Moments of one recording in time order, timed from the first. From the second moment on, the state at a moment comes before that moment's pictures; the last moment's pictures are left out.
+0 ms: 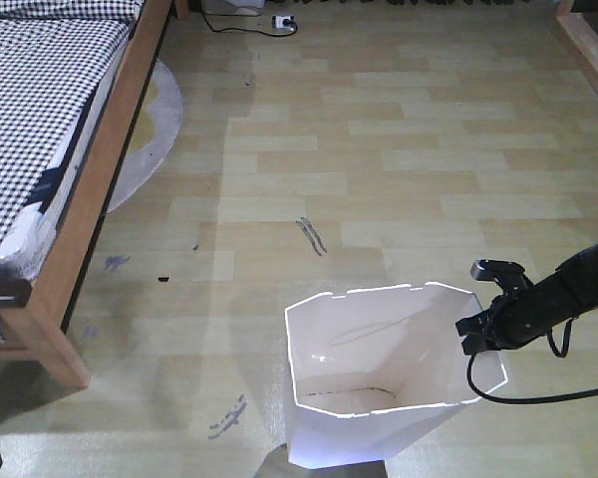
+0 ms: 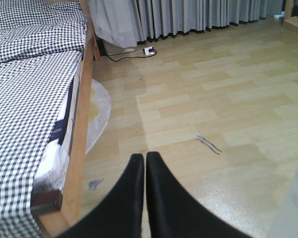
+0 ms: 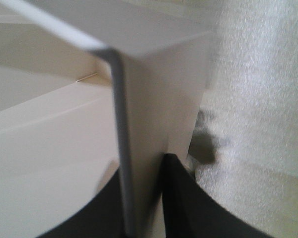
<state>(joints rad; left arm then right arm) -0.07 -0.02 0.03 0.00 0.36 0.08 -0.24 2.52 -1.17 0.90 0.53 -1.25</state>
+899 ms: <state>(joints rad) -0.07 -0.02 0.03 0.00 0.36 0.08 -0.24 2.52 -1.17 0.90 0.53 -1.25</state>
